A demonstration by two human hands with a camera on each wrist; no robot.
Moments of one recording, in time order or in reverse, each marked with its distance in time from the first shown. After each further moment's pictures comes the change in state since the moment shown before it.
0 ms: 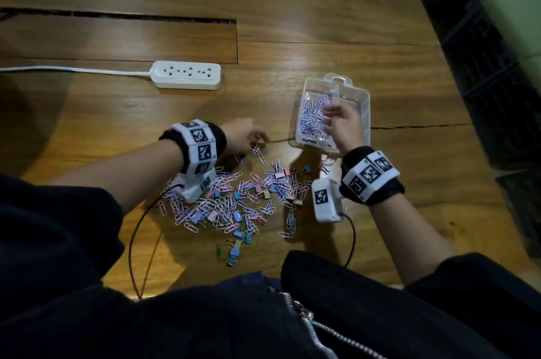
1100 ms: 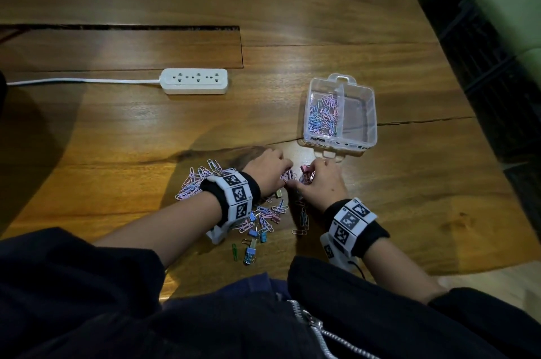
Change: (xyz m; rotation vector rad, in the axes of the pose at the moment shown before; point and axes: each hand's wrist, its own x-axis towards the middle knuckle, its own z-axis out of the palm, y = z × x) left_hand -0.016 0.012 0.066 0.272 0.212 0.169; right_hand -0.065 0.069 0.039 -0.868 -0.098 -0.103
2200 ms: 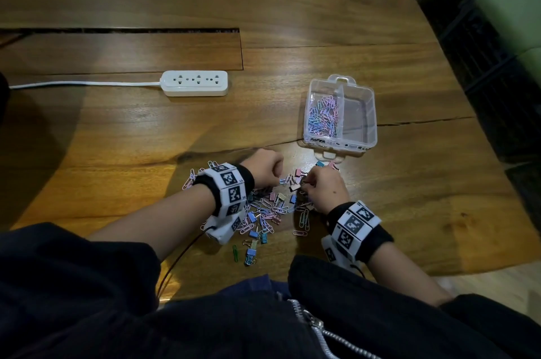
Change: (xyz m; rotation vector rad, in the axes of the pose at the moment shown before) left_hand 0.006 -0.012 -0.009 -0.404 -0.080 -0.113; right_hand -0.005 -0.005 -0.008 0.032 -0.028 -0.019
